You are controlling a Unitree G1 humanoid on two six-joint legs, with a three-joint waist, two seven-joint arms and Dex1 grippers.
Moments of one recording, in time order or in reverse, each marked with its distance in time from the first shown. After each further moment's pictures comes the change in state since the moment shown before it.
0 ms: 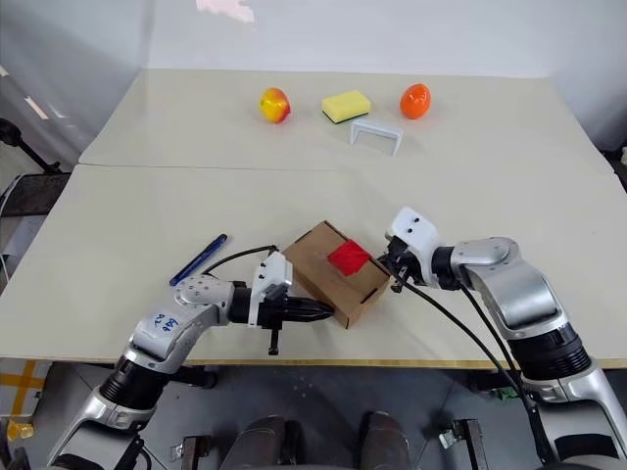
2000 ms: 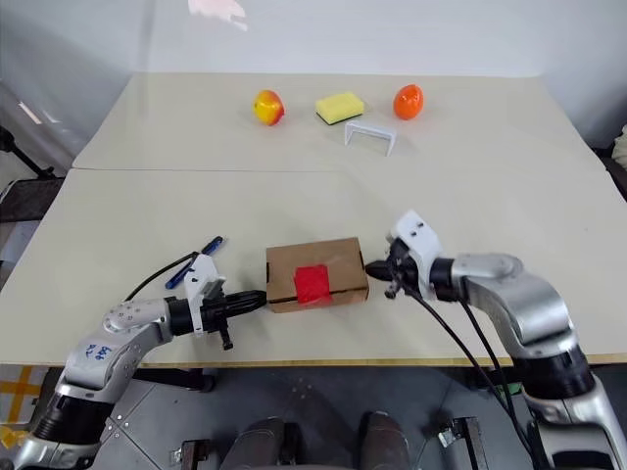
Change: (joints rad) left arm 0.205 0.169 0.216 -0.010 -0.072 -0.046 0.151; right arm -0.030 0.091 -0.048 -0.030 0.156 0.108 -0.082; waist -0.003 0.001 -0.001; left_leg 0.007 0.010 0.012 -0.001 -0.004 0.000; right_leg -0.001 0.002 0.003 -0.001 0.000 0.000
